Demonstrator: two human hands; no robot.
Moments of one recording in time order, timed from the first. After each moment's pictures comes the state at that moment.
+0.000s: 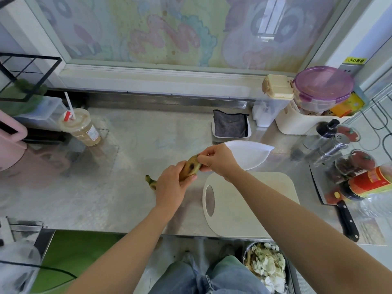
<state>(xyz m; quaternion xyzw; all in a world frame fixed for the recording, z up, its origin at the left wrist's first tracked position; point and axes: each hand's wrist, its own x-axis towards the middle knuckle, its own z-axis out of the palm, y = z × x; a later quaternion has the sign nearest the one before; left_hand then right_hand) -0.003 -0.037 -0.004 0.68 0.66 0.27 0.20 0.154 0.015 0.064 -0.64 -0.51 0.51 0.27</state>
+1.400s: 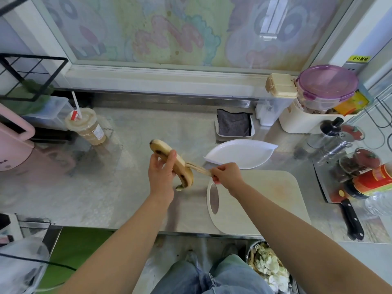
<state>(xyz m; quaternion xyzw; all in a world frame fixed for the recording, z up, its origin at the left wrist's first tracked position) -0.013 -0.029 0.033 0.19 0.53 0.62 0.55 0.163 -0.010 0.008 -0.72 -0.43 0.49 0.26</state>
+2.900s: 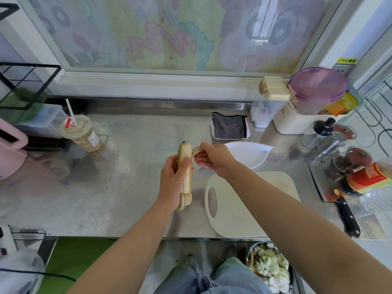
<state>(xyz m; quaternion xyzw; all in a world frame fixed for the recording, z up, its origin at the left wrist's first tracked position) 0.005 -0.032 0.033 0.33 0.52 0.53 0.58 0.135 0.021 0.081 -0.61 -0.31 0.64 0.36</state>
